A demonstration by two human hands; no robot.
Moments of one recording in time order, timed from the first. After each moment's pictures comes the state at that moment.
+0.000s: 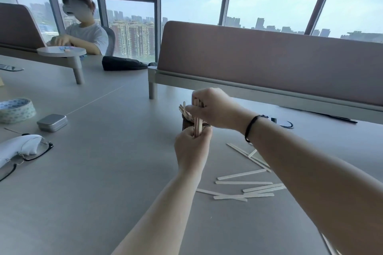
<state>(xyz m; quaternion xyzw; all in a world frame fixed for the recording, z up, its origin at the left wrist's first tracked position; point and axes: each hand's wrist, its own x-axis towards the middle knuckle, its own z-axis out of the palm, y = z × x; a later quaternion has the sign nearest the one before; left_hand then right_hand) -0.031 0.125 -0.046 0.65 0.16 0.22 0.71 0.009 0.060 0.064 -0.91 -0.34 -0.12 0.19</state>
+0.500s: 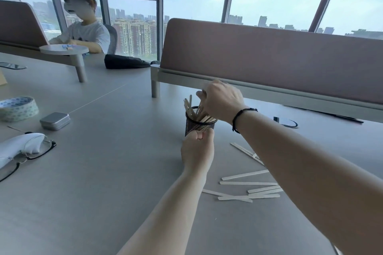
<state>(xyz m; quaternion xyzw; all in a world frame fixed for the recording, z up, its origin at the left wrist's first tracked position) -0.031 0.127 -0.049 0.67 0.20 0.15 0.70 0.058 0.070 0.045 -0.94 -0.22 -0.24 0.08</state>
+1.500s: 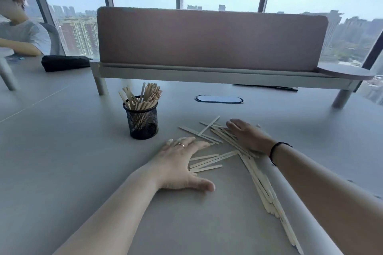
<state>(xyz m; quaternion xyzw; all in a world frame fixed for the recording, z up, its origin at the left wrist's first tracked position) -0.058 0.085 -0.070 0.95 -0.26 -0.07 0.16 0.008 -0.172 -0.059 -0.98 -0.03 0.02 0.22</state>
